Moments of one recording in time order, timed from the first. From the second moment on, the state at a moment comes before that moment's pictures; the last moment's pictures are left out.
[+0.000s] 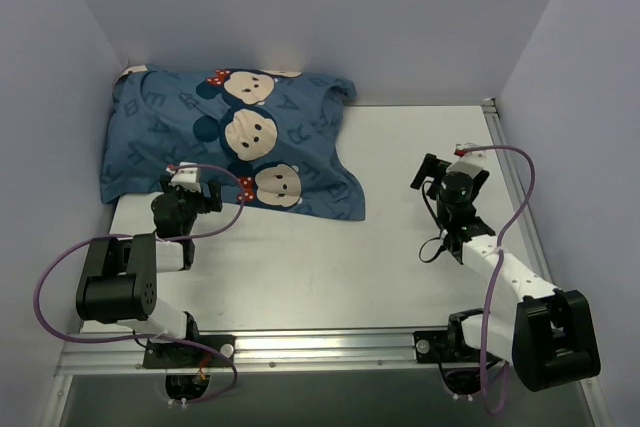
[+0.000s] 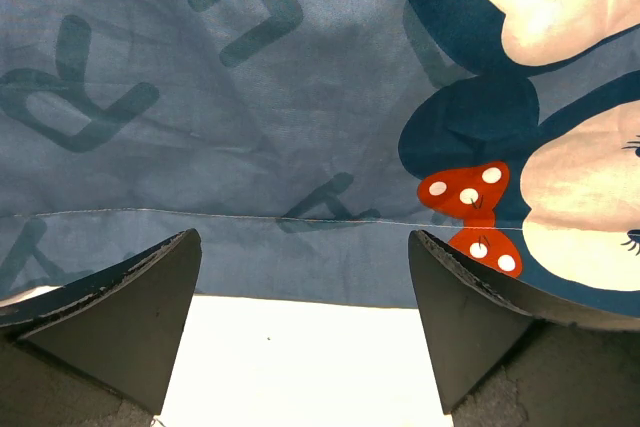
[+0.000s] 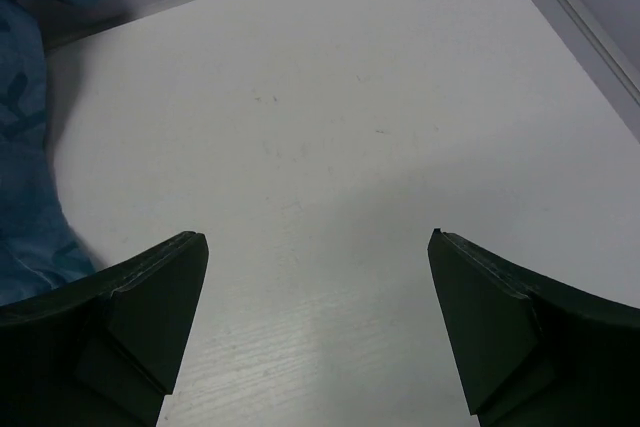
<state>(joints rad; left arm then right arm) 0.05 1.54 0.36 1.04 0.16 0.04 0.19 1.13 0.48 0.36 0.40 0.28</state>
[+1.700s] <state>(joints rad) 0.29 1.26 1.13 -0.53 0.34 0.32 0.26 2.03 1.50 0.03 -0.38 0.57</state>
